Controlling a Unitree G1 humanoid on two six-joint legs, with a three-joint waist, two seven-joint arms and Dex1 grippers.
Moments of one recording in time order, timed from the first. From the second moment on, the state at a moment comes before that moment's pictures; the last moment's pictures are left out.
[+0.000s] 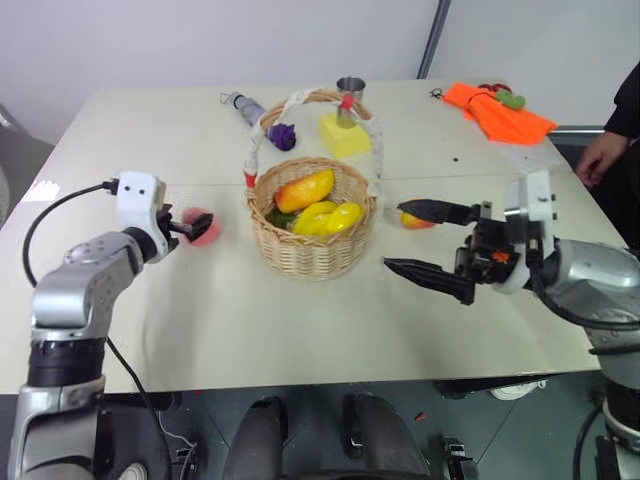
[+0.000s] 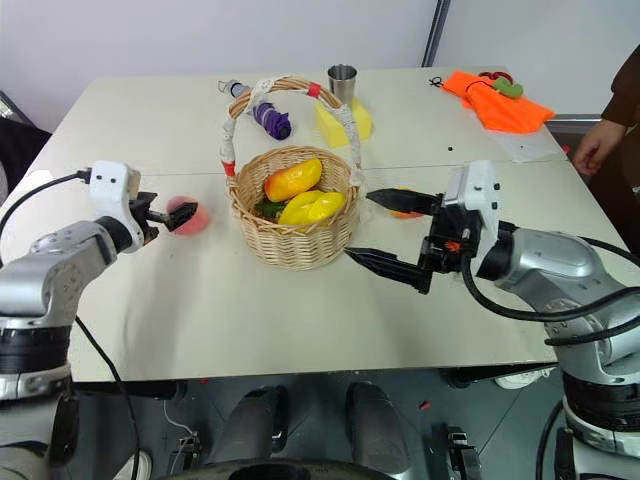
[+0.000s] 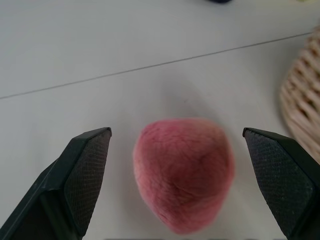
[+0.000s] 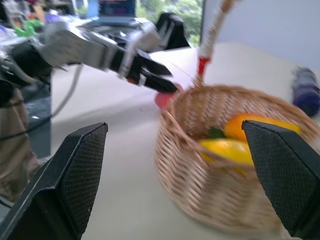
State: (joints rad) left arm -0.49 0.63 0.17 0.00 -0.43 0.83 -0.32; right arm -0.30 -0.76 -0.21 -0.57 0.87 0.67 0.87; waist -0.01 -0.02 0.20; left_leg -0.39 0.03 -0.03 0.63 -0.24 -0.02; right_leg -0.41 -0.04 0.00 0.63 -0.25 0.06
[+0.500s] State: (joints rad) left arm -0.55 0.60 0.08 0.13 -0.32 0.86 -0.33; right arm -0.23 -0.74 -0.17 -0.62 0.89 0.63 0.91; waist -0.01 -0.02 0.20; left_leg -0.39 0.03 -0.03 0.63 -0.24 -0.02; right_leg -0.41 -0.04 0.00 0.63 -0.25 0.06
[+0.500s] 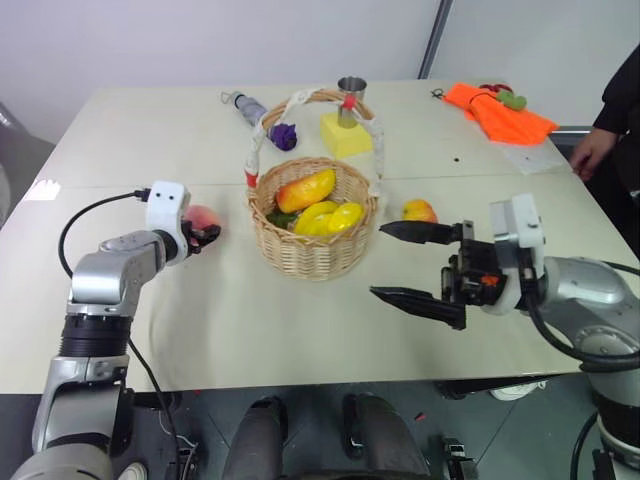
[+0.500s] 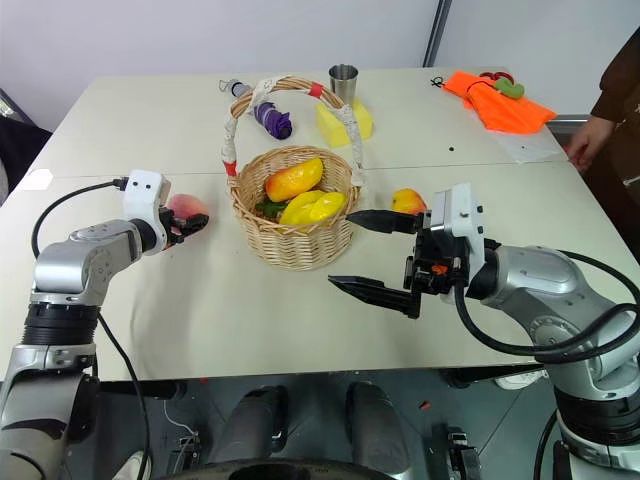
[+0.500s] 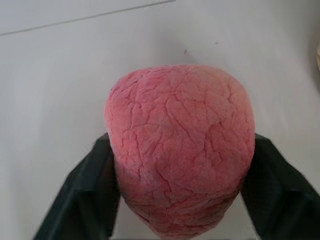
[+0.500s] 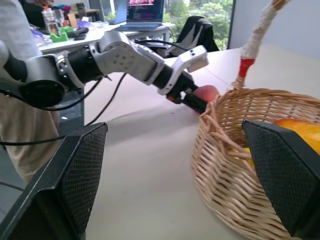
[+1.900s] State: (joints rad) left arm -0.39 0.66 0.13 -0.50 -0.74 0.80 -0.76; right arm -0.61 -0.61 0.05 0.31 0.22 0.37 0.70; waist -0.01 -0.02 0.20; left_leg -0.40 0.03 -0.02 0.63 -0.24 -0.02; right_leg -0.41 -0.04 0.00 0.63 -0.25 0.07
